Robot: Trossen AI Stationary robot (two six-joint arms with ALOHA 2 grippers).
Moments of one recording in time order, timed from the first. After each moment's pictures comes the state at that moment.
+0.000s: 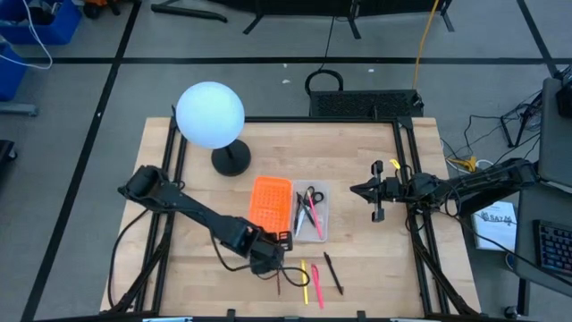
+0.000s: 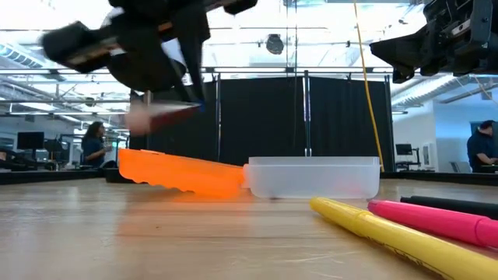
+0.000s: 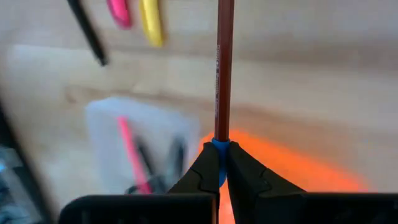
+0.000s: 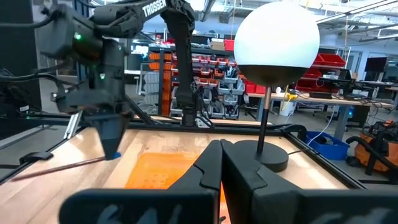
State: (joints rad) left arm -0.45 1.89 1.44 -0.75 -0.28 1.16; right arm 0.13 0.55 0.02 0.67 0.18 -0.09
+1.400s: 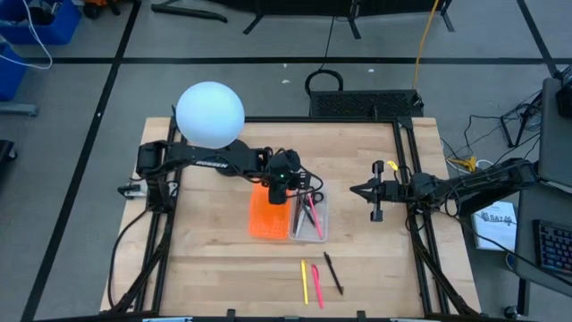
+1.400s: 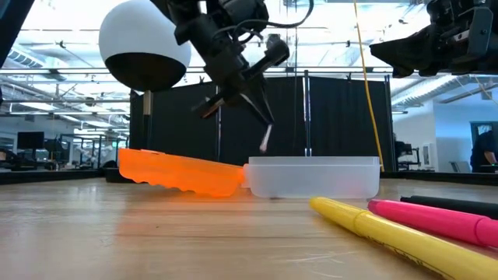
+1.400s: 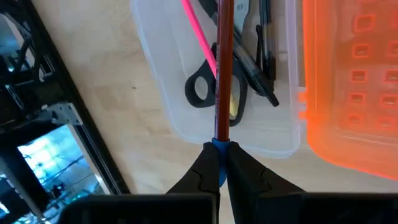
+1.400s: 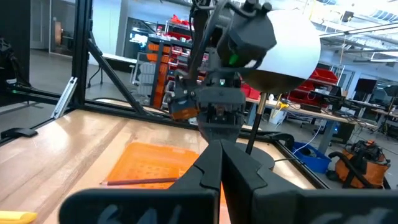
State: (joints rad) left arm 0.11 1.86 1.36 -0.39 0.06 1.94; right arm 0.13 0.56 0.02 0.66 0.18 -0.22
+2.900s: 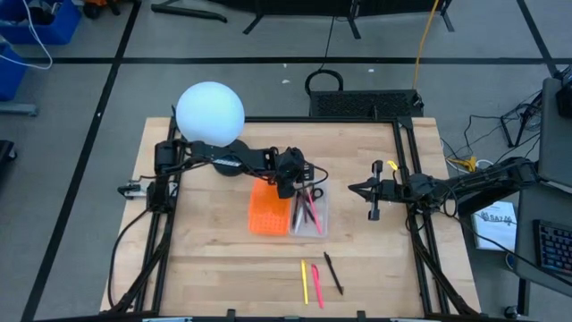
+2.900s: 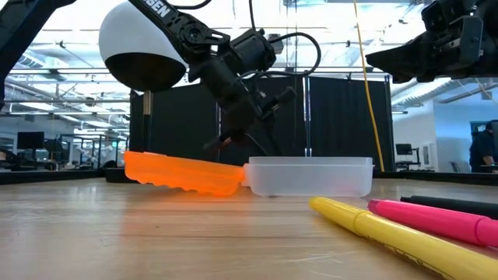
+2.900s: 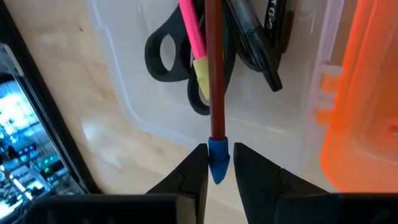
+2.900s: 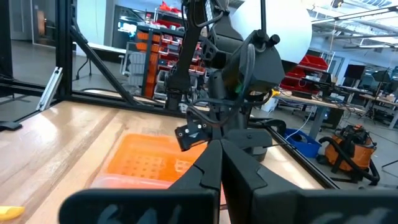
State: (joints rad) left arm 0.18 2.01 1.33 -0.20 -0.01 1.85; right arm 0.13 0.60 0.02 0.67 0.23 -0.20
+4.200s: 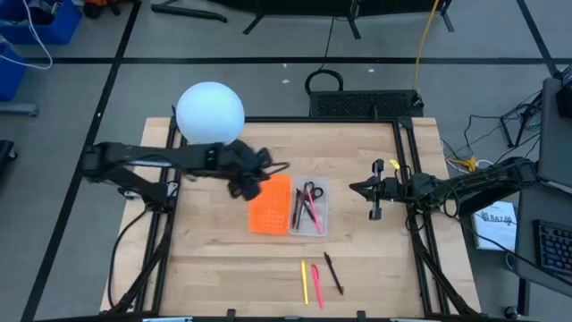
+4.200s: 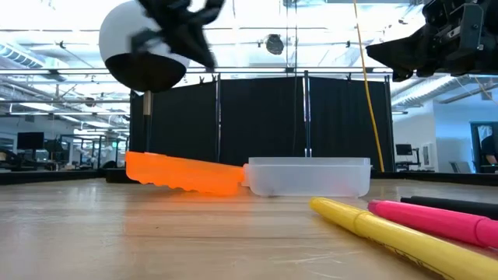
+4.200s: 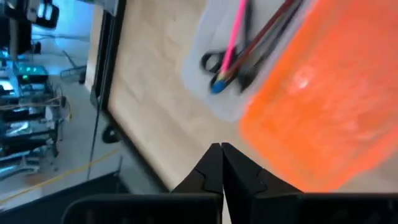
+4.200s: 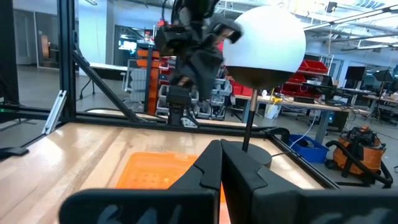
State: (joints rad) left arm 0.04 1.38 1.16 -0.58 -0.10 1.22; right arm 0.13 0.60 0.02 0.72 0.23 -0.15
